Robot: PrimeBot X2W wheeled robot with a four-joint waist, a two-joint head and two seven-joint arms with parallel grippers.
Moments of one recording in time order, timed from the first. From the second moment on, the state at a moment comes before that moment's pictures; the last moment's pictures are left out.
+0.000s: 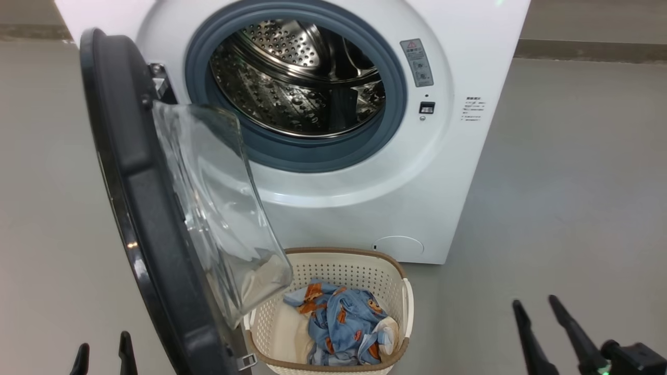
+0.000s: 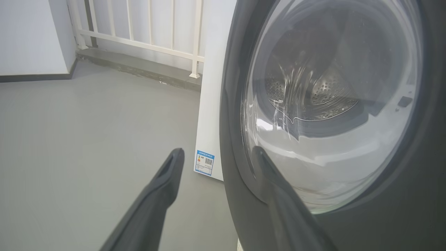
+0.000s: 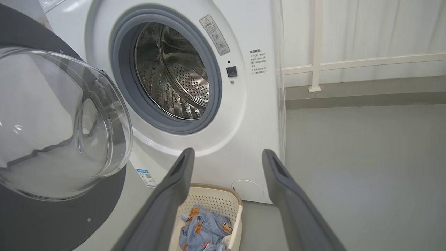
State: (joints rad) left arm 0.15 0.04 0.14 0.13 -0.32 -0.13 -0.26; right arm 0.14 -0.15 0.05 0.06 0.37 0.13 -0.25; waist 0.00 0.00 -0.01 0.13
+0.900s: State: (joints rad) left arm 0.19 0.04 0.15 0.15 -0.32 -0.13 -0.26; right arm 0.23 -0.06 -0.13 0.03 0.23 0.13 -0.25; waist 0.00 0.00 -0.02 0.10
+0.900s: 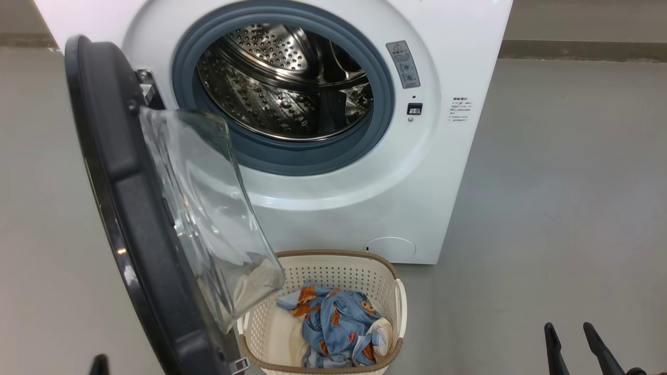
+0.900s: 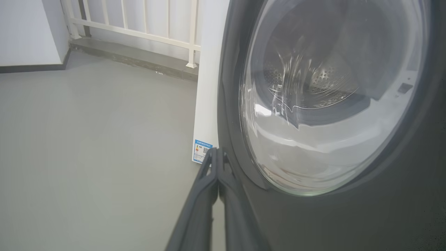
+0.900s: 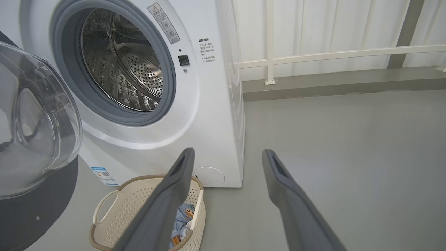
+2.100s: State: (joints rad) left arm 0.20 0.05 -0.33 -0.63 -0.41 0.08 0.09; right arm 0.25 -0.04 -0.14 0.07 0.23 0.13 -0.25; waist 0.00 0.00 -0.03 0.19
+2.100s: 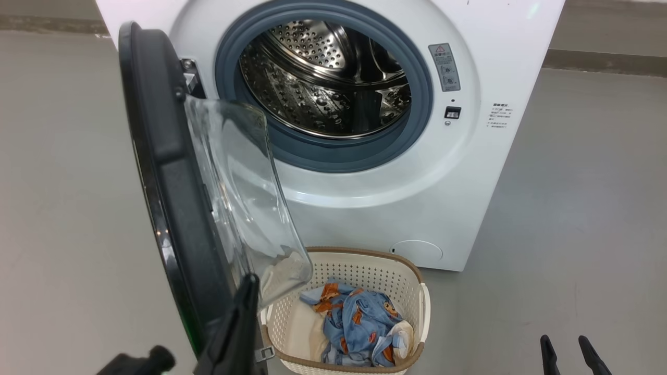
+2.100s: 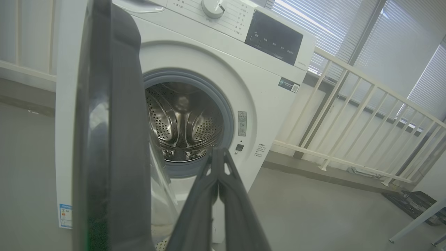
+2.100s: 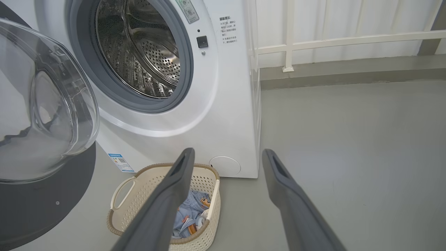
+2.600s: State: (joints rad) left arm 0.21 0.05 -0.37 -0.45 -0.48 0.16 0.15; right arm 0.25 -0.04 -0.13 0.07 0.24 0.13 -0.25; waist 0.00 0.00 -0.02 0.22
